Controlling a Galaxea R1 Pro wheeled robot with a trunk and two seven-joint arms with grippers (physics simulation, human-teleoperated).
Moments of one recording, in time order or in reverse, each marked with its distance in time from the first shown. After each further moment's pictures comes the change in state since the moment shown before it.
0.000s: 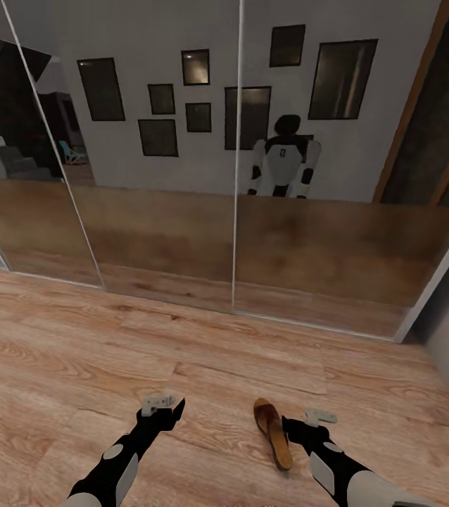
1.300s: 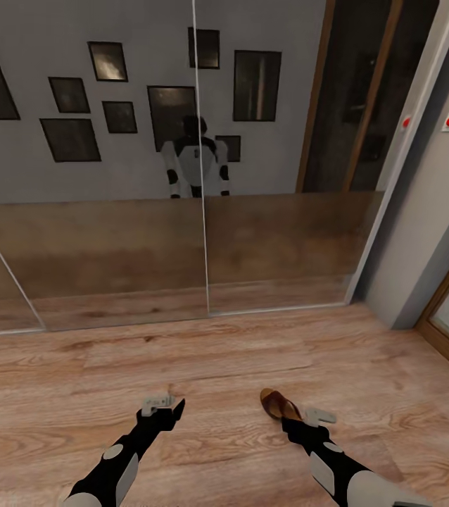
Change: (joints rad) left arm 0.000 0.000 0.000 0.000 0.000 0.000 0.000; right arm 0.000 0.000 0.000 0.000 0.000 0.000 0.000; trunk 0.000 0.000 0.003
